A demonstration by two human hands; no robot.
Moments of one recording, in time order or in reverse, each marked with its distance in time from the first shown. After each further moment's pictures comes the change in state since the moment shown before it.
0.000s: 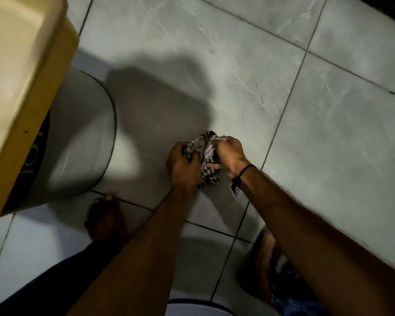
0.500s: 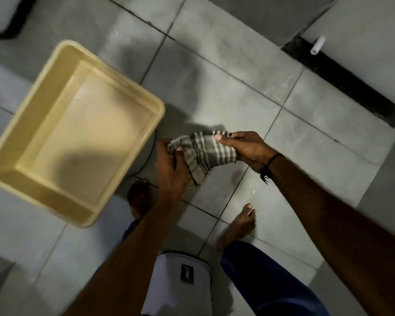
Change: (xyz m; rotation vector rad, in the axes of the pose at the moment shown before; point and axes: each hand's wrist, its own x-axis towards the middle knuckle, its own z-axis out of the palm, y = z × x) left_hand -0.090 0.220 -0.185 -0.168 0.110 0.116; right_hand -0.223 -0.208 -0.073 -0.225 -0.337 -0.093
